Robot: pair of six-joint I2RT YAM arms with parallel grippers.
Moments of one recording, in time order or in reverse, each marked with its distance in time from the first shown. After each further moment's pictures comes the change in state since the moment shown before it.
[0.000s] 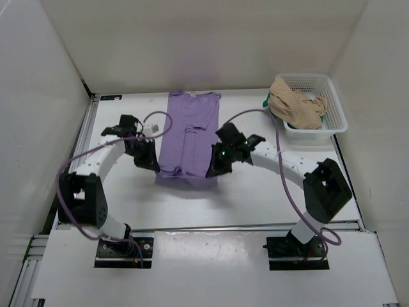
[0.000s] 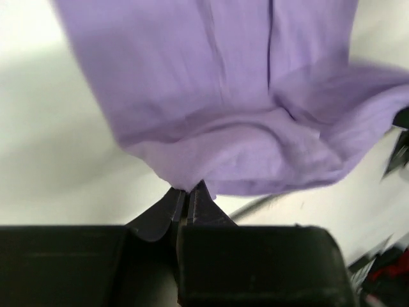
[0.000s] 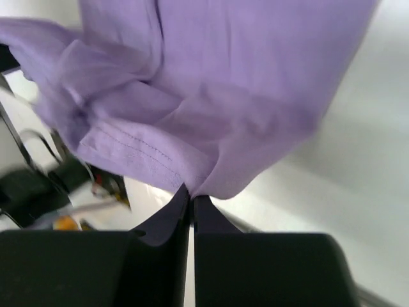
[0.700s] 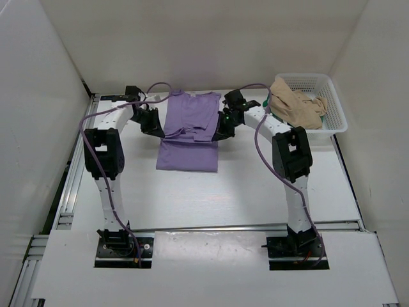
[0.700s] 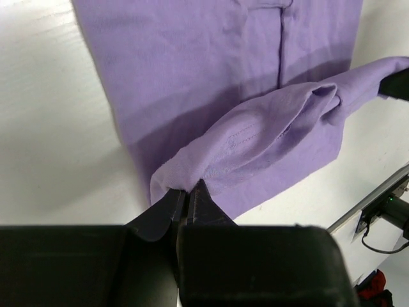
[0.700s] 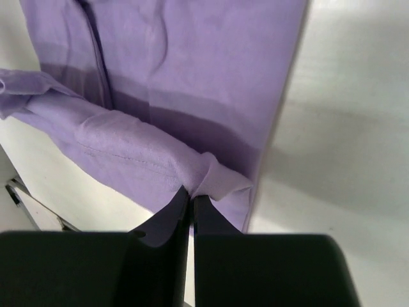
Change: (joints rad) left arm 0.095 0.689 0.754 -0.015 0.103 0.002; right arm -0.325 0.593 0.692 -0.151 -0.064 -0.230
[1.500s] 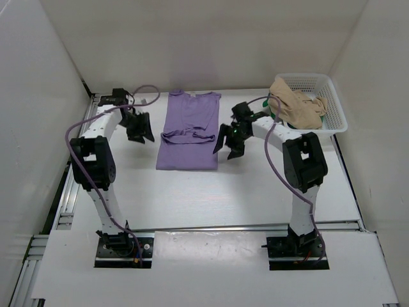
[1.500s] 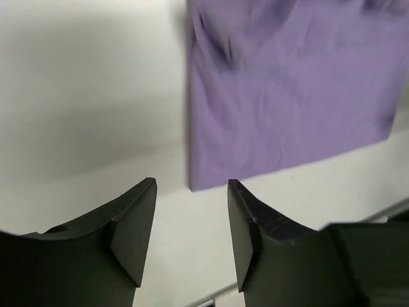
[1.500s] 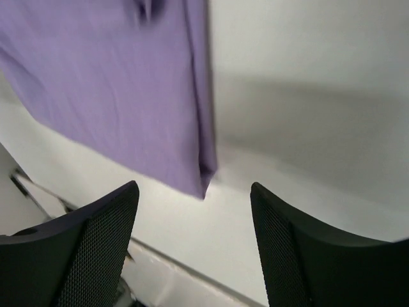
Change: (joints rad) left arm 0.065 -0.175 -0.129 -0.031 -0.169 0.001; right arm -0.025 -0.195 -0.306 0.016 -0.005 0.057
